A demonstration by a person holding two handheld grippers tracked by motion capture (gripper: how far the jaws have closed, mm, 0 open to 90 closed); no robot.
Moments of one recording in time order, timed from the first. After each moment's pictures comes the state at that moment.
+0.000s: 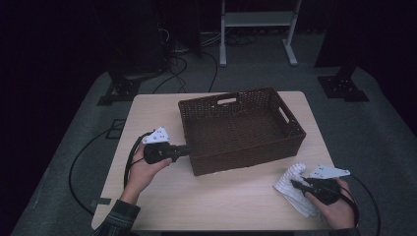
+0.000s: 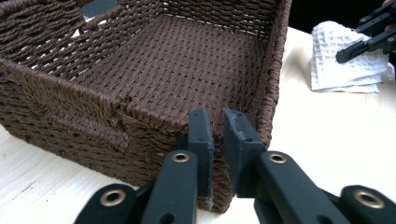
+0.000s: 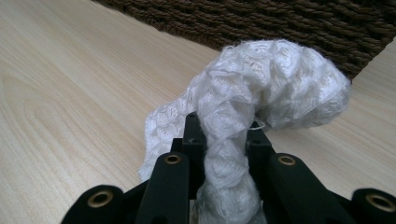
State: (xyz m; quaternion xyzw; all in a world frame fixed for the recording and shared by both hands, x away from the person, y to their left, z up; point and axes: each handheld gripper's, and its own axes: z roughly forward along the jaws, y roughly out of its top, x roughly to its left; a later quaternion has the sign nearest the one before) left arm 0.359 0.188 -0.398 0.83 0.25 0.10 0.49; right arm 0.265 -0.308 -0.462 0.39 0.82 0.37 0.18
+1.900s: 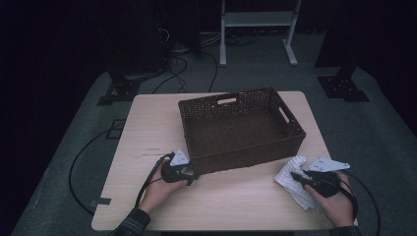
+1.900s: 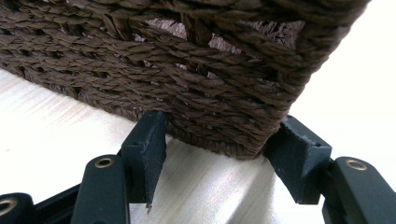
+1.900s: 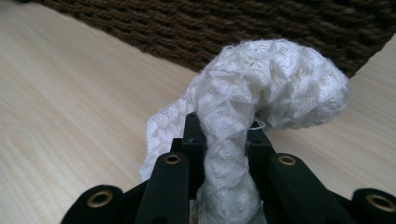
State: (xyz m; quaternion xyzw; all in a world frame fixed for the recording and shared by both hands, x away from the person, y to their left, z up) left arm 0.354 0.157 -0.498 0.87 0.28 0.13 0.39; right arm 0.280 -0.308 -0.449 0.40 0.81 0.37 0.21
